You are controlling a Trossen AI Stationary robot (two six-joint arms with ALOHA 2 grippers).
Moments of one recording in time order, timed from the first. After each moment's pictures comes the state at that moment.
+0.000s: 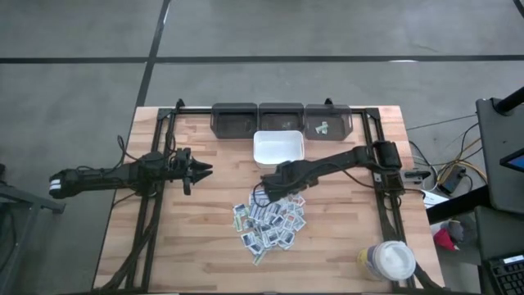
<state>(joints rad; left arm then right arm) 0.15 0.28 0.04 0.02 0.00 -0.40 0.08 2.01 1.45 -0.96 0.17 1.32</state>
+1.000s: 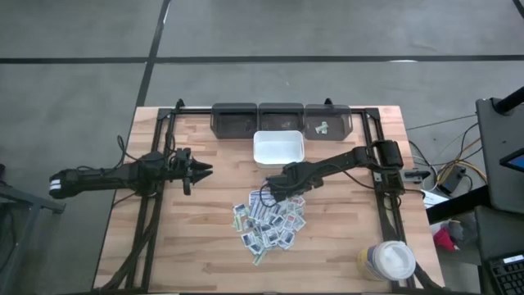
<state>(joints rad) 0.15 0.28 0.04 0.02 0.00 -0.40 0.07 2.01 1.31 -0.90 0.17 1.35</state>
